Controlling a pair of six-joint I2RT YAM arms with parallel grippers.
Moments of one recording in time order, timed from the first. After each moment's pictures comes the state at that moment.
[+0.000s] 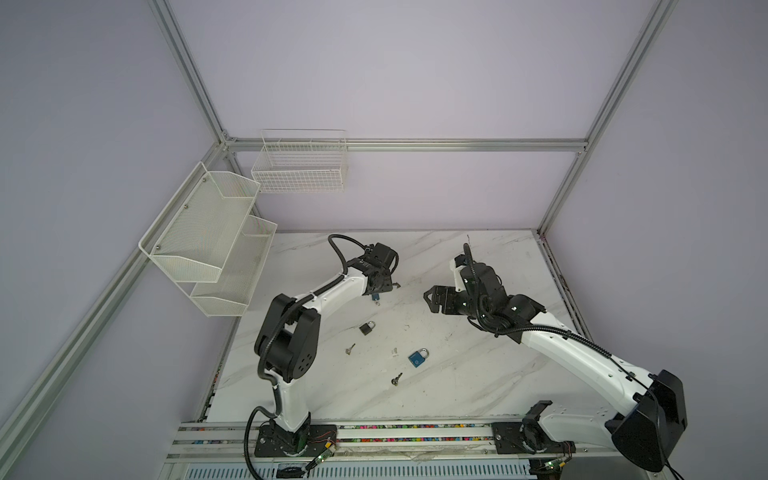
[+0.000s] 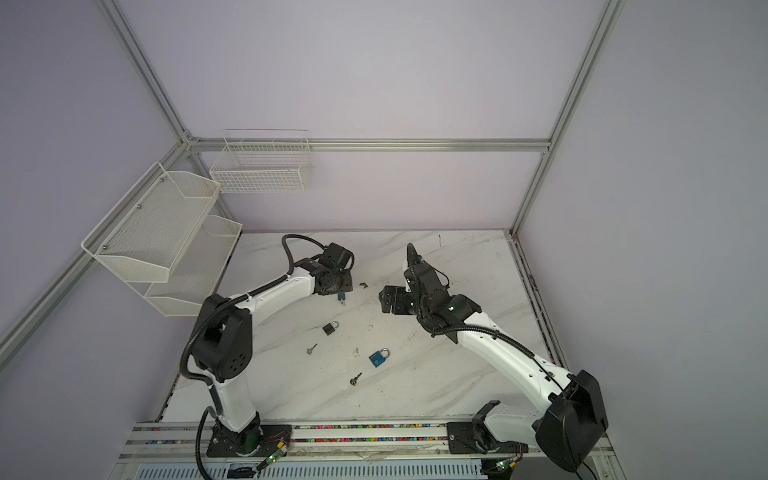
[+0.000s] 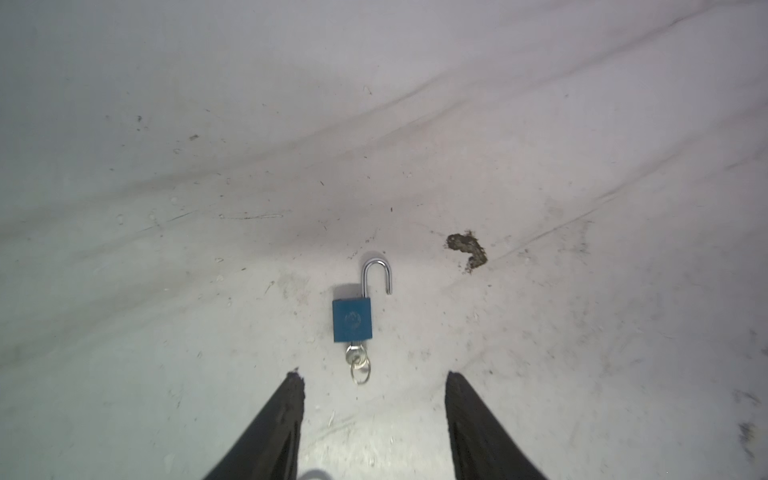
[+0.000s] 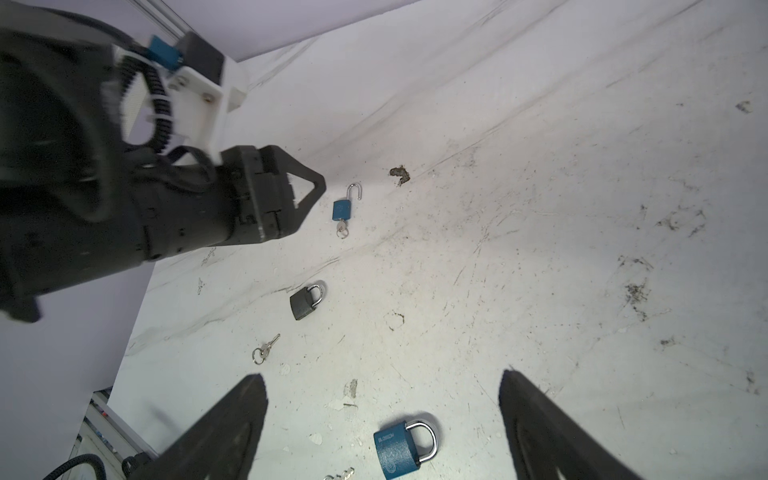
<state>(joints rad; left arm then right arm) -0.52 1.79 1.42 -0.62 -0.25 -0.63 0.67 1.27 1.07 -0.48 -0.01 0.61</state>
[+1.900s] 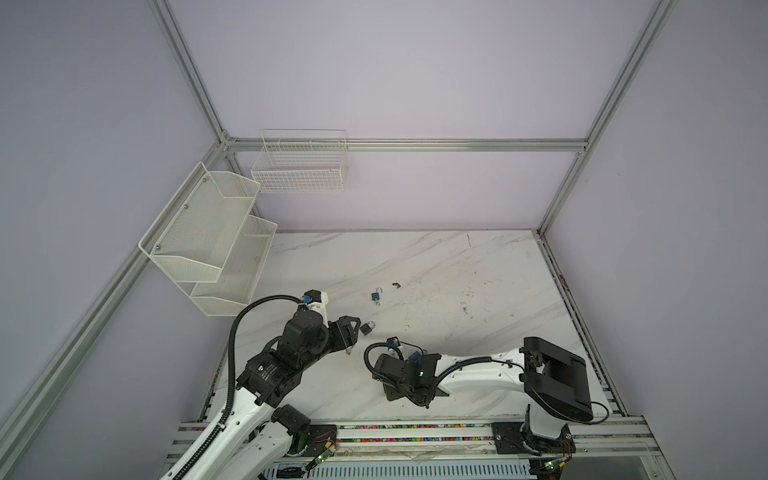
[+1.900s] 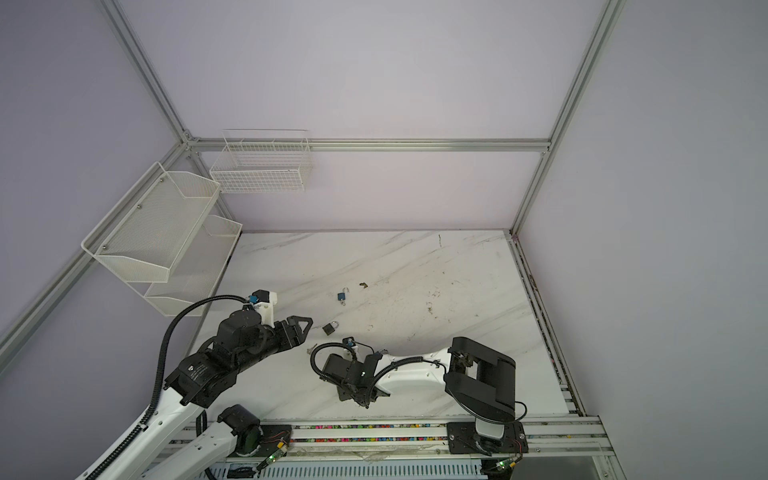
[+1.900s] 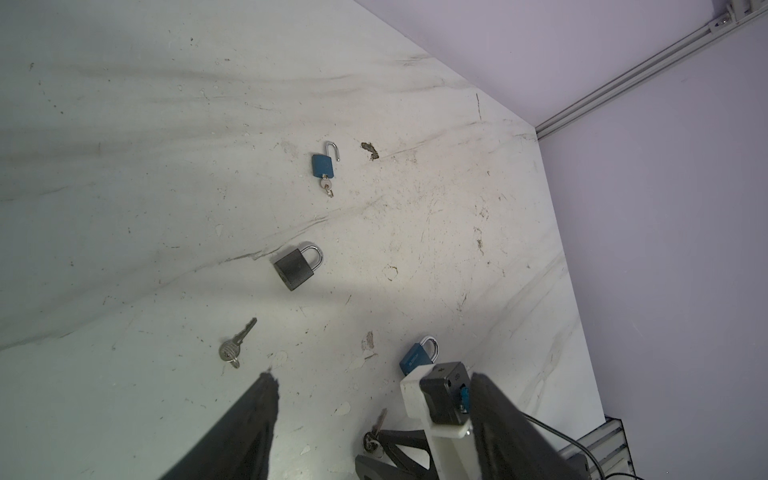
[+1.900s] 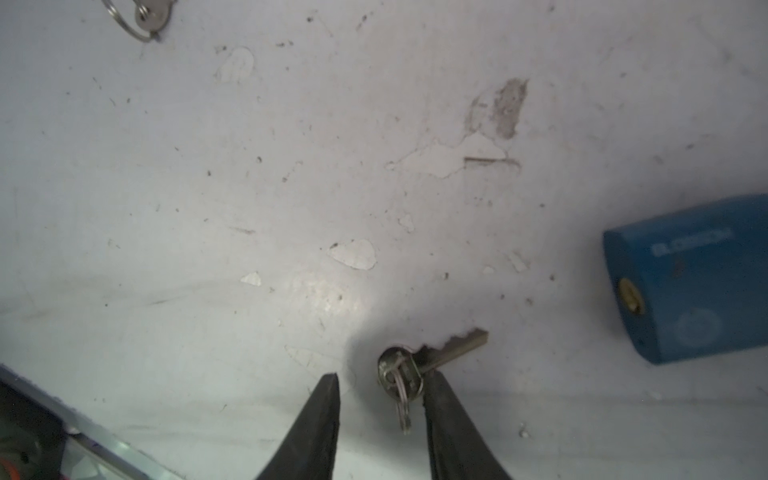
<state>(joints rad) -0.52 0.67 0.73 -0.65 -0.02 -0.76 1.32 1.77 1.04 -0.43 0.20 0.97</state>
